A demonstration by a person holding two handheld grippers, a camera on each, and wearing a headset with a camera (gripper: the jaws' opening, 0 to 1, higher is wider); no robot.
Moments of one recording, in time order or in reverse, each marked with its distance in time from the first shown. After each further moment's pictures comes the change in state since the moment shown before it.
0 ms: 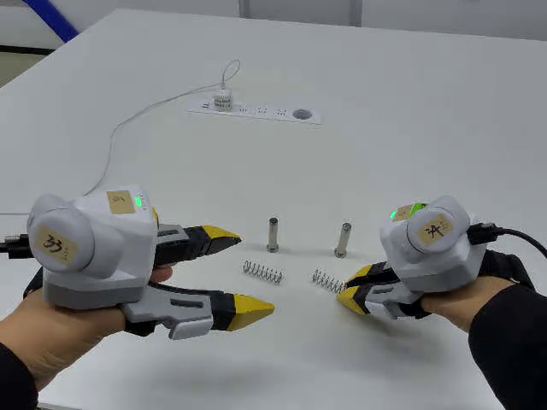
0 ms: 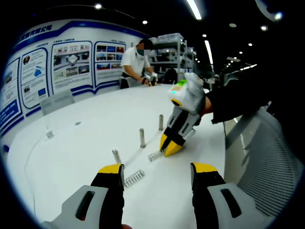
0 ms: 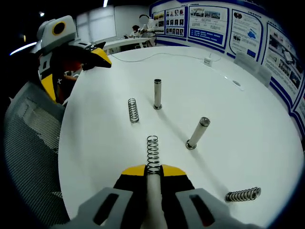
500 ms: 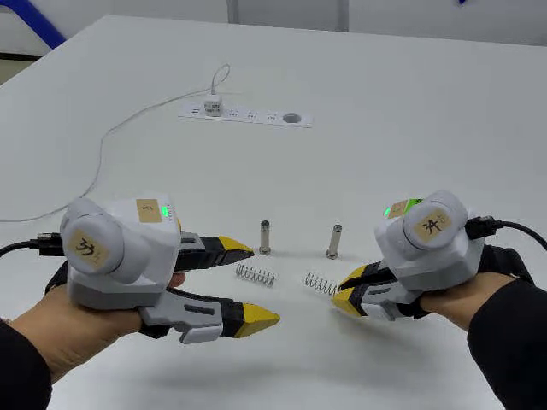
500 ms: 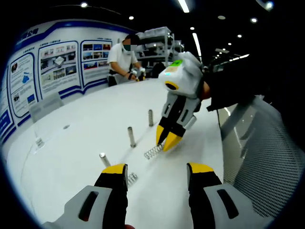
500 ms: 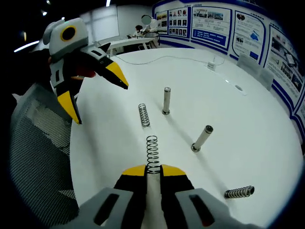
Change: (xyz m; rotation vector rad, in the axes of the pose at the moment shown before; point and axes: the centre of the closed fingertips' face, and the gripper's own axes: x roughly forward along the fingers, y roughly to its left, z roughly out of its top) left arm 0.024 -0.012 -0.005 0.089 0.058 -0.096; right arm -0.022 0.020 0.014 -0.028 -0.003 0.031
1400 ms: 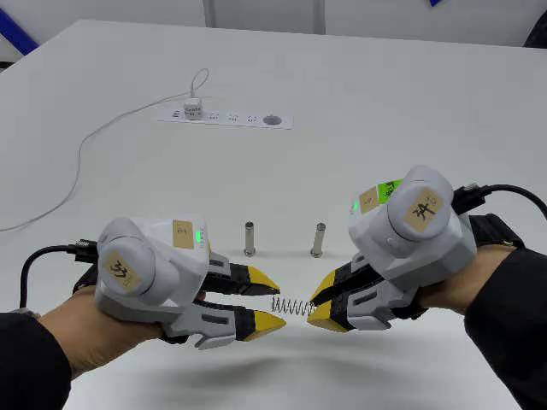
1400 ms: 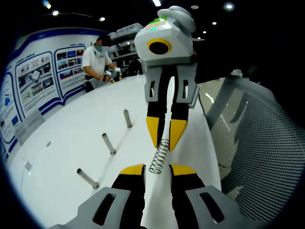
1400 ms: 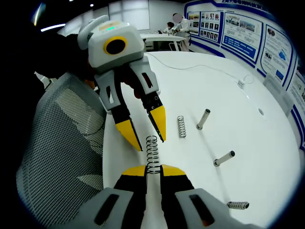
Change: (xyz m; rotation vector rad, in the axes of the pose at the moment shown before) left arm 0.024 -0.029 -0.006 0.161 0.036 -0.154; right arm -0.025 0.055 0.020 -0.187 0.047 0.173
